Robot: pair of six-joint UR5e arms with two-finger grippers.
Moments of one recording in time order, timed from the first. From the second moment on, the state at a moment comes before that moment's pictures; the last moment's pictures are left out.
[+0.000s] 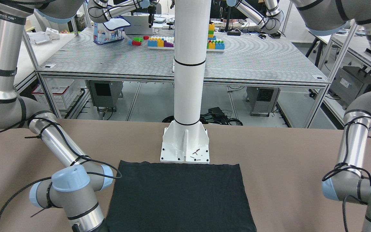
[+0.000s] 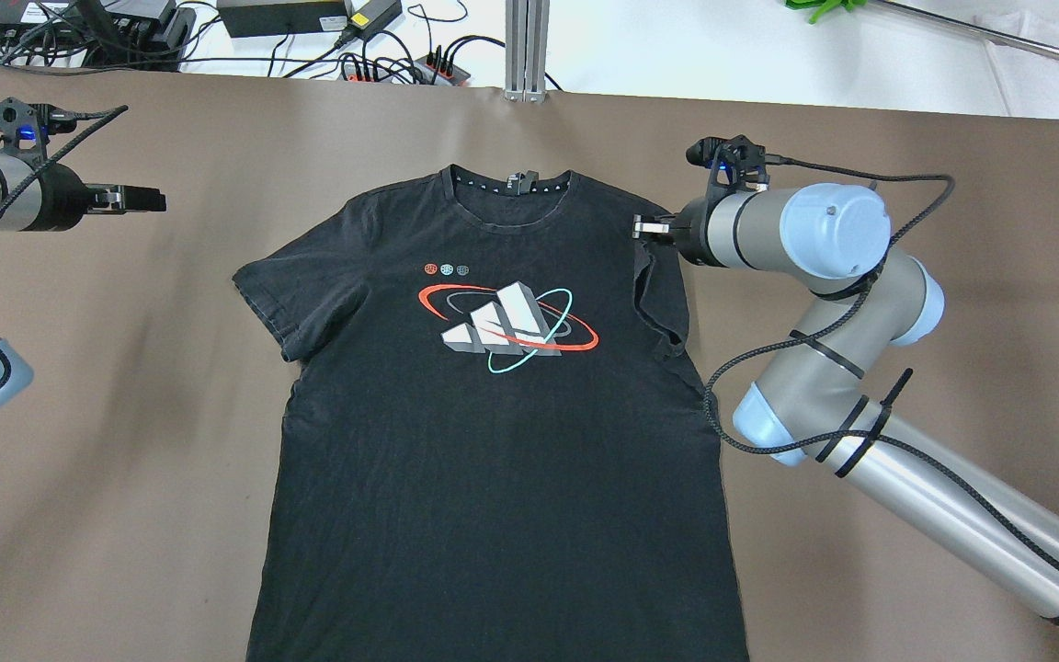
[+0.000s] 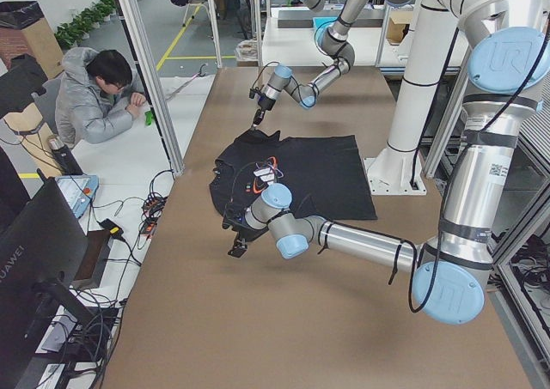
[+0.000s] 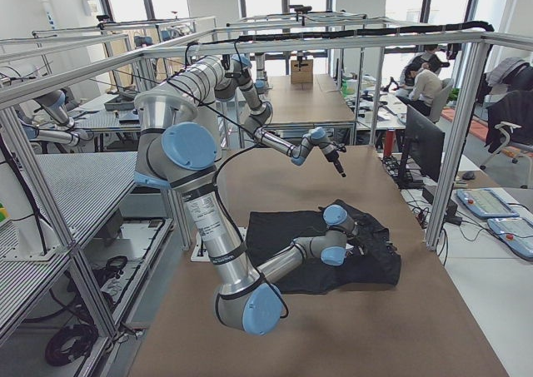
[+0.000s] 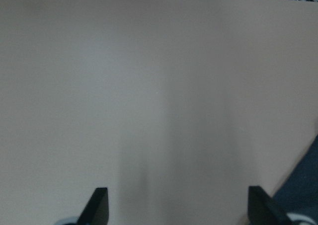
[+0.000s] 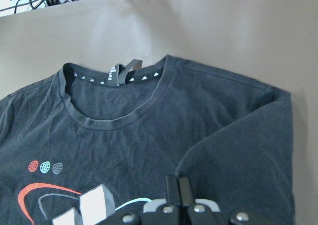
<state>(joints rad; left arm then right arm) -1.04 -1.82 -1.51 -2.39 -1.83 -0.98 0.80 -0.99 1.45 -0.77 1.77 1.15</state>
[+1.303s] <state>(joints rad) -1.04 -1.83 -1.50 -2.39 -1.82 -0.98 0.72 -0.87 1.33 -0.76 1.62 1.17</state>
